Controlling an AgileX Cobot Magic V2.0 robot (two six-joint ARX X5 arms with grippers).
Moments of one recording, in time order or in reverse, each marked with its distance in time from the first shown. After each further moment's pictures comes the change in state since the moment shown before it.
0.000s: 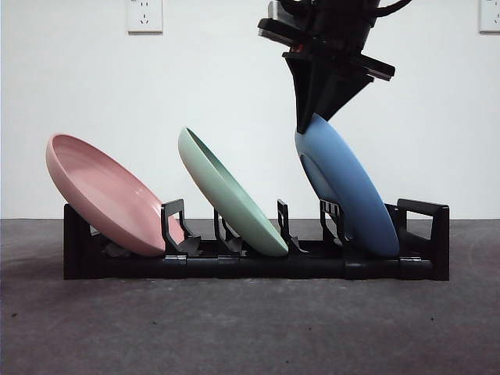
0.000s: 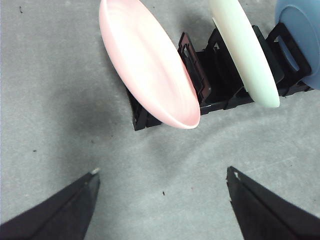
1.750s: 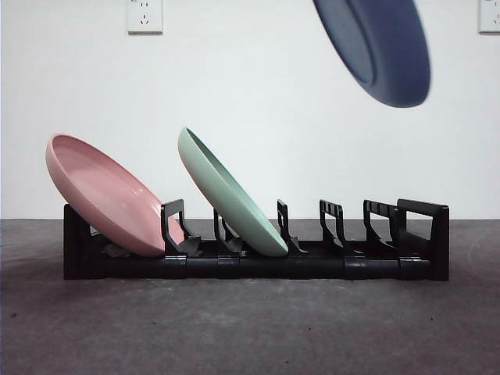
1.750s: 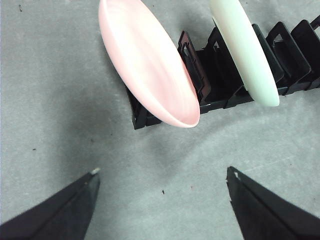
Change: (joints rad) left arm 0.000 0.000 0.000 -0.005 0.000 0.000; right arm 0.404 -0.863 -0.648 0.389 0.268 -0.128
